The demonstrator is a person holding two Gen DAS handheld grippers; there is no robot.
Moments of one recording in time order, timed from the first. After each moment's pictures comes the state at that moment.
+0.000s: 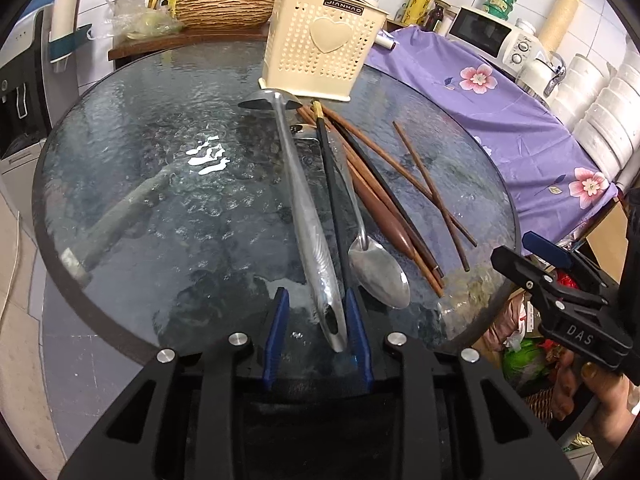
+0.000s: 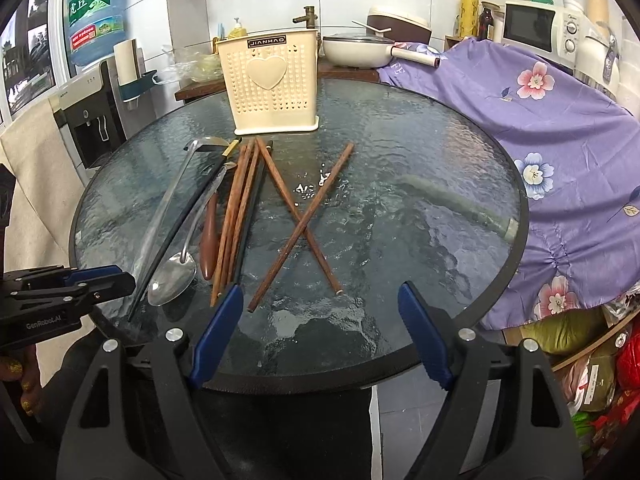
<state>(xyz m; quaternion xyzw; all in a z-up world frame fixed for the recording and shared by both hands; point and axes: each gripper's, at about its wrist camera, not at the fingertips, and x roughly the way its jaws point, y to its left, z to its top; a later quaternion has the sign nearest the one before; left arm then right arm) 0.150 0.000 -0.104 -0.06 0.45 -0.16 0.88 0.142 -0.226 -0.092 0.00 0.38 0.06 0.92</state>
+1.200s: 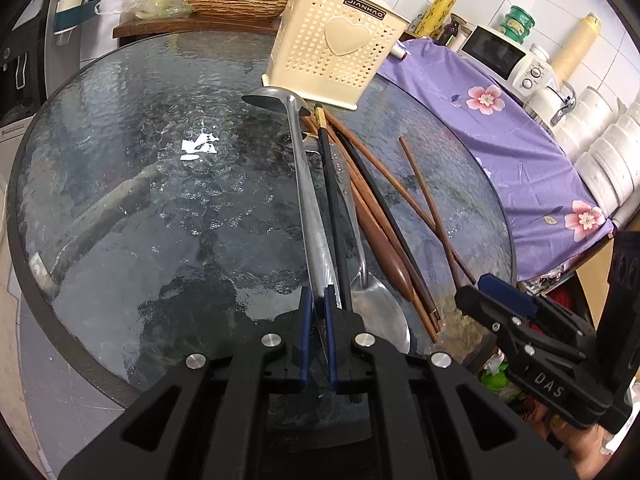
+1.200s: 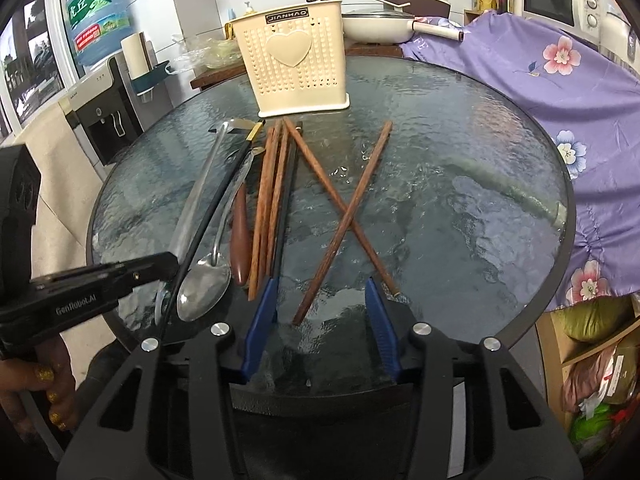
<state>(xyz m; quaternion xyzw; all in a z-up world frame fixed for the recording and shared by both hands) 0.177 0.001 -0.110 -0.12 0.45 -0.16 0.87 0.162 -0.204 -0.106 0.03 0.41 0.10 0.90</state>
